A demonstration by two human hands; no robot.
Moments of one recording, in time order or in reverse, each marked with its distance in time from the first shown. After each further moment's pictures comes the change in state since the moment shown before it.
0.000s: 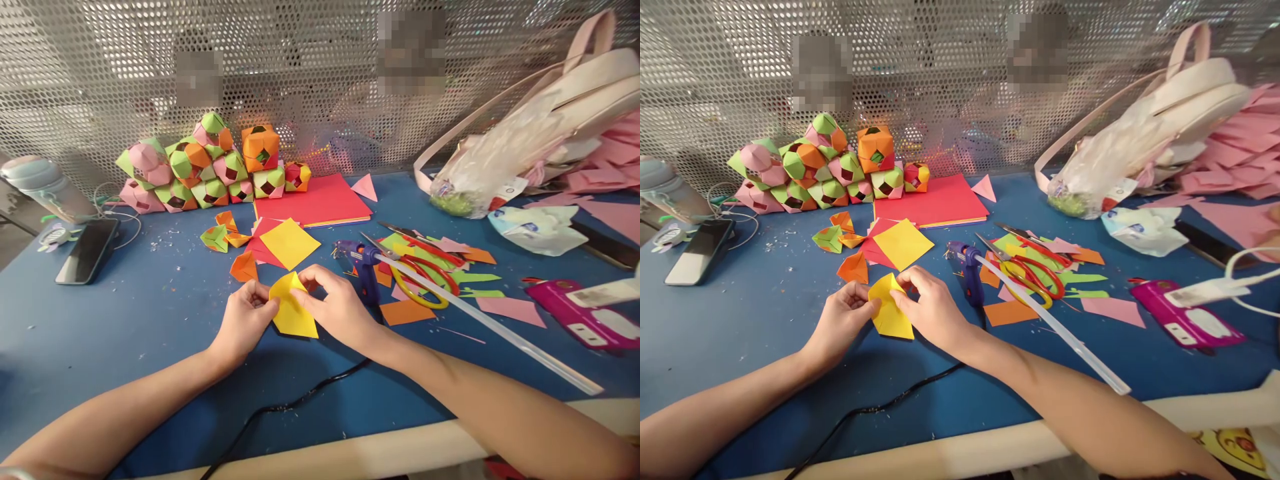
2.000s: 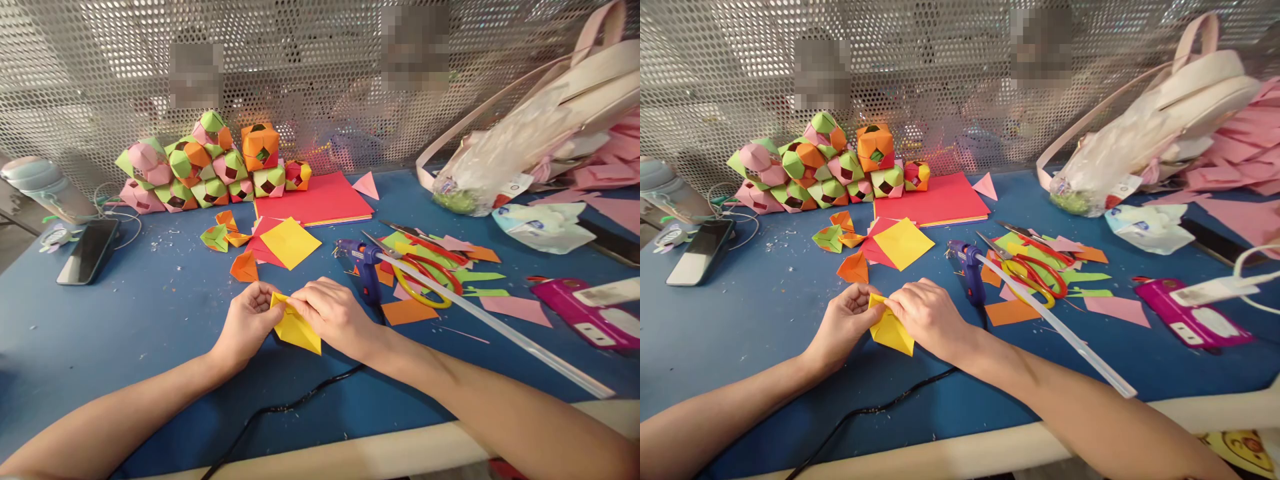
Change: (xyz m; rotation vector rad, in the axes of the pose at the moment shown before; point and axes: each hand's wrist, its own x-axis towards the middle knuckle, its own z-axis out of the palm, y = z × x) left_hand -0.009 0.004 0.005 -0.204 -0.084 -0.051; right_hand -0.006 0.000 0.000 -0.341 -0.090 -0.384
